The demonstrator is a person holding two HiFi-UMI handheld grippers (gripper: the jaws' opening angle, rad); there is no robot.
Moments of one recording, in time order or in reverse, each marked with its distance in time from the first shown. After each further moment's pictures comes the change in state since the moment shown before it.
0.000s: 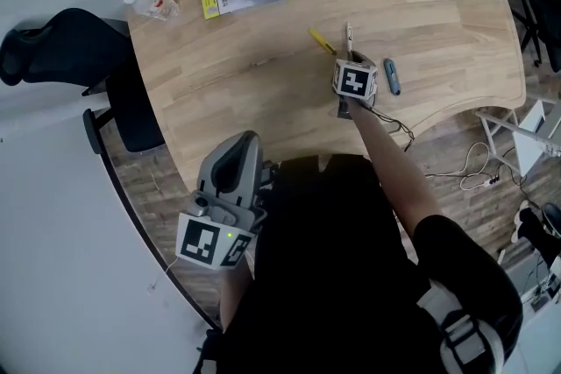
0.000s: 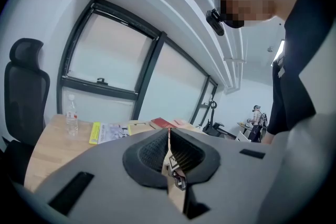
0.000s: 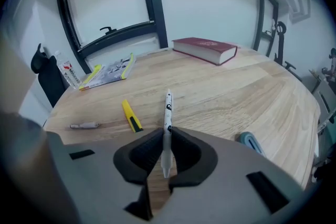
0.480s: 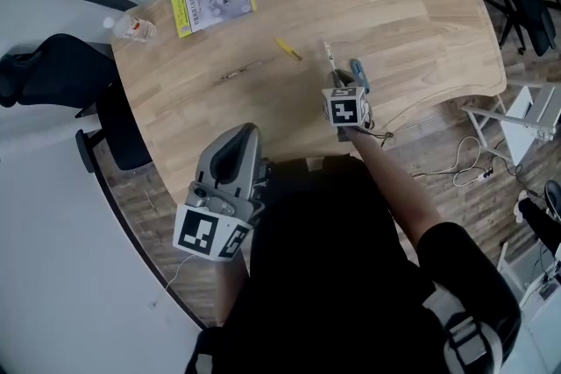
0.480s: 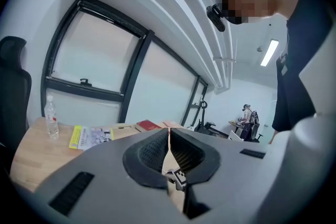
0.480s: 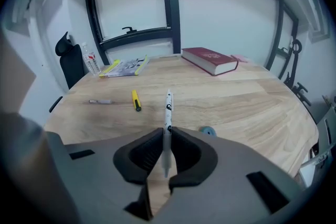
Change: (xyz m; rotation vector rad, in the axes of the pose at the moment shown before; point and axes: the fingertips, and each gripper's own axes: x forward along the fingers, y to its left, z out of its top) left arm 0.040 -0.065 0.004 0.041 -0.011 -0.095; right arm -0.067 -0.034 -0.021 -0.199 -0.020 0.097
